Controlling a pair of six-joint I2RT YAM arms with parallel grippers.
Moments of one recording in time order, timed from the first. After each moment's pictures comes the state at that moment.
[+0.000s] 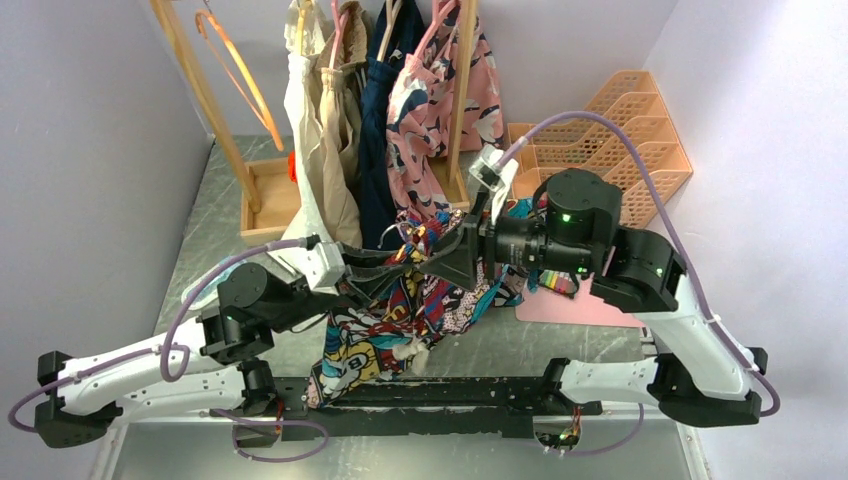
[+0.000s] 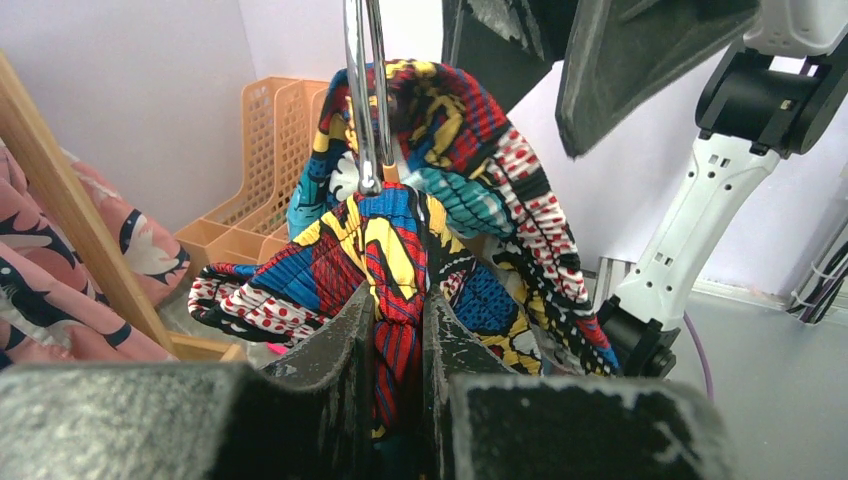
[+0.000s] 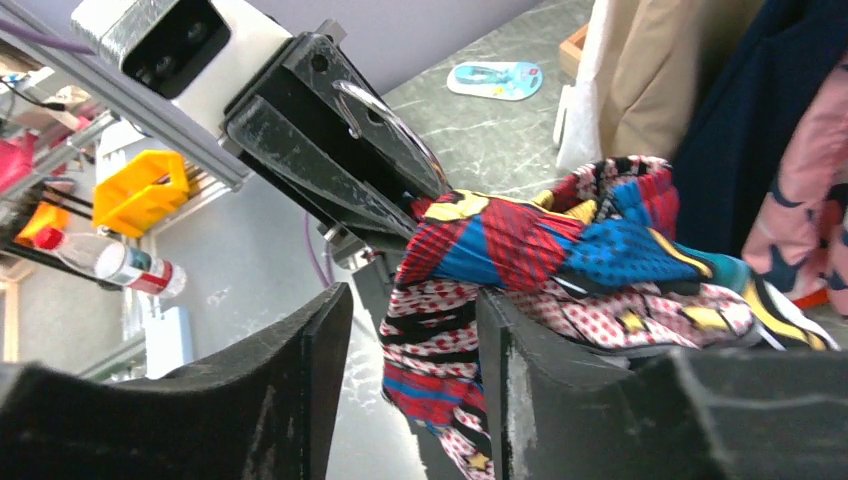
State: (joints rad) left arm -1.20 0.76 0.79 0.26 -0.04 0.03; right arm 1.05 1.10 1.71 -0.85 -0.22 0.28
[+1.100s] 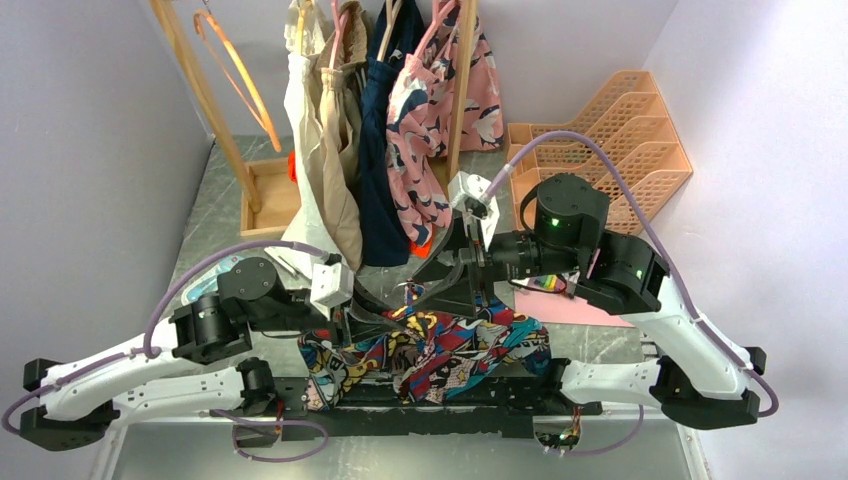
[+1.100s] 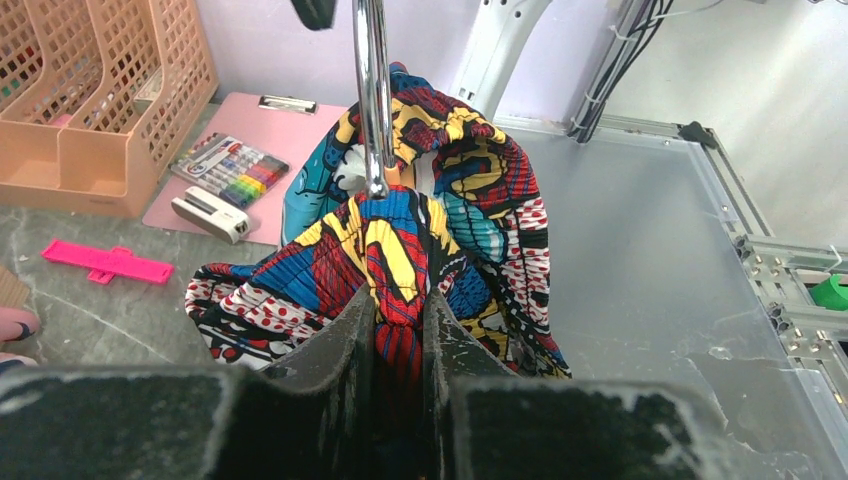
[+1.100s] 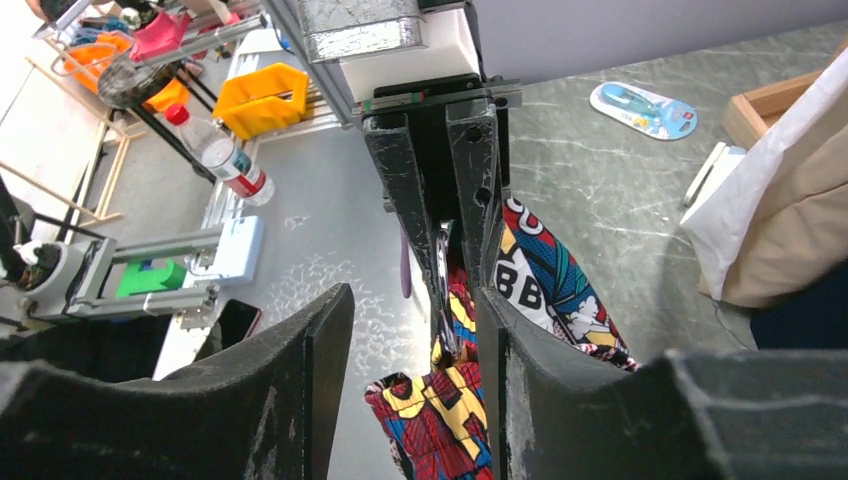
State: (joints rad) left arm -1.20 0.71 0.91 -0.21 0.33 -0.12; right arm 1.05 1.08 1.62 -0.73 -0.57 0.16
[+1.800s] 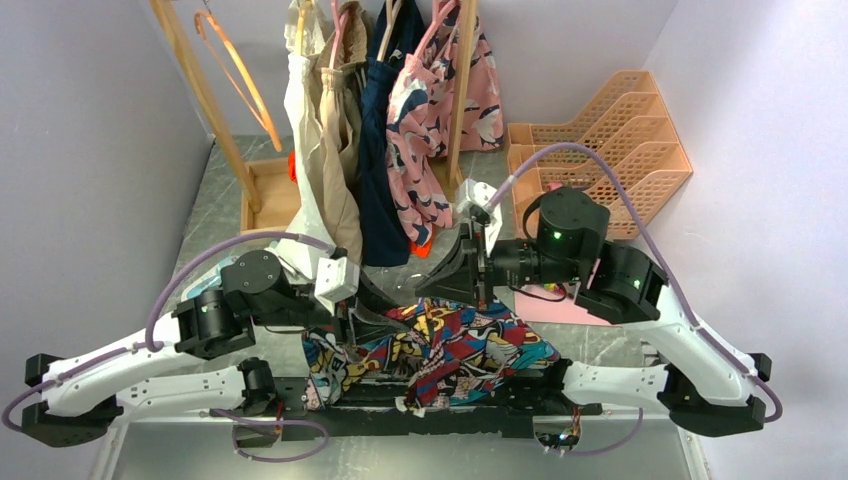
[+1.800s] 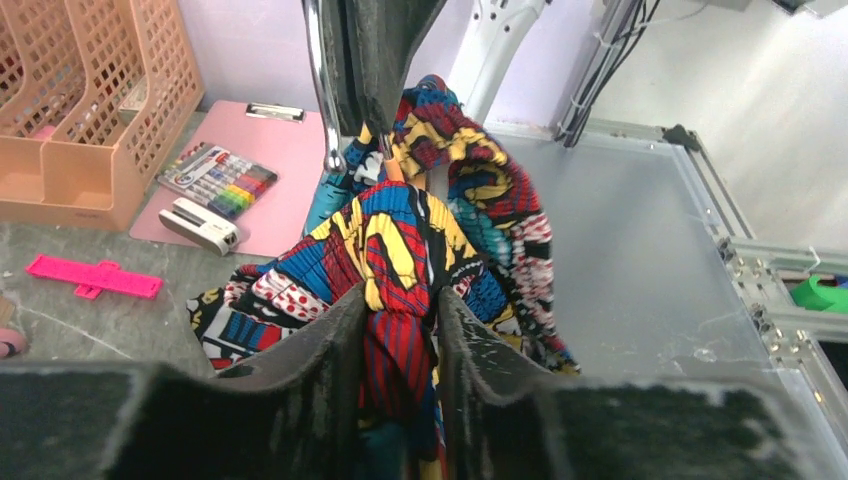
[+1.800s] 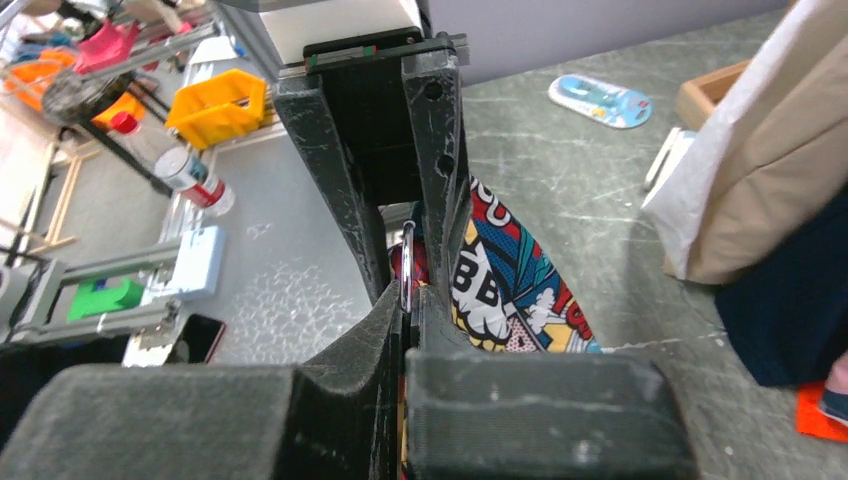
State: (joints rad) left arm -1.21 0.77 0.96 -0.21 0.36 -0.13; right arm 1.05 1.02 1.50 -0.66 -0.51 0.15
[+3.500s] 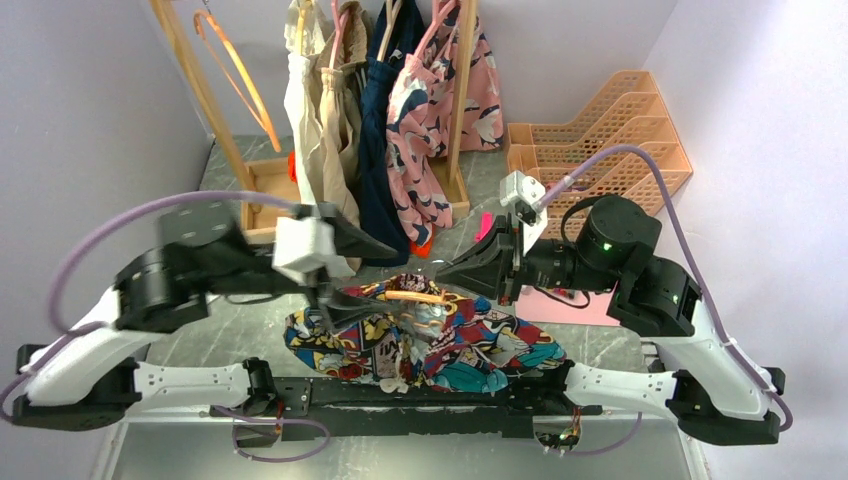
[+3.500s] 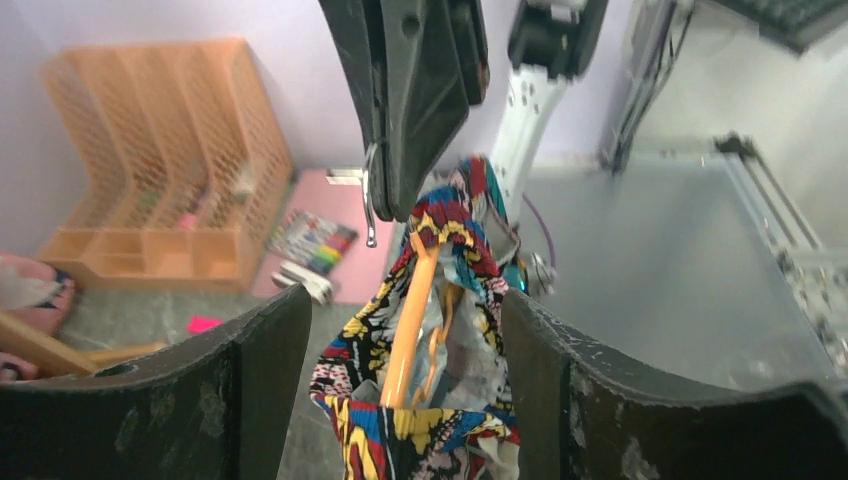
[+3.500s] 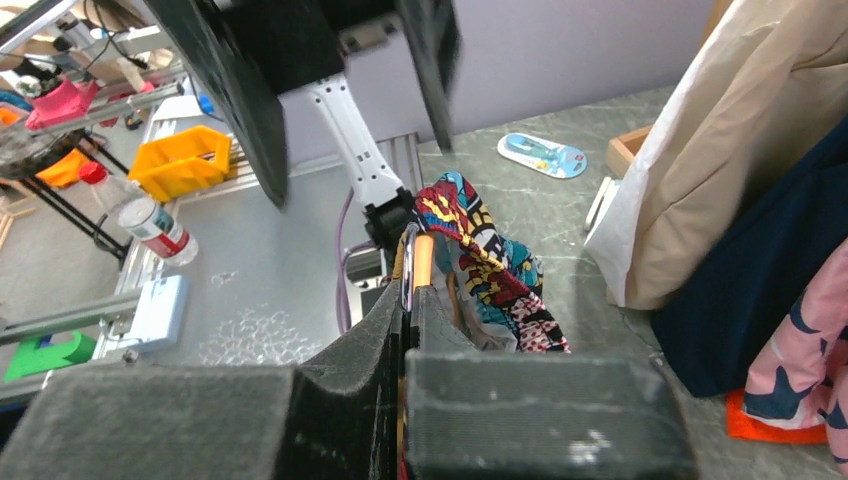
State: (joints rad) left arm -1.21 0.91 1.52 -0.56 0.28 0.05; right arm 1.05 0.92 1.51 -0.63 -0.38 0.14
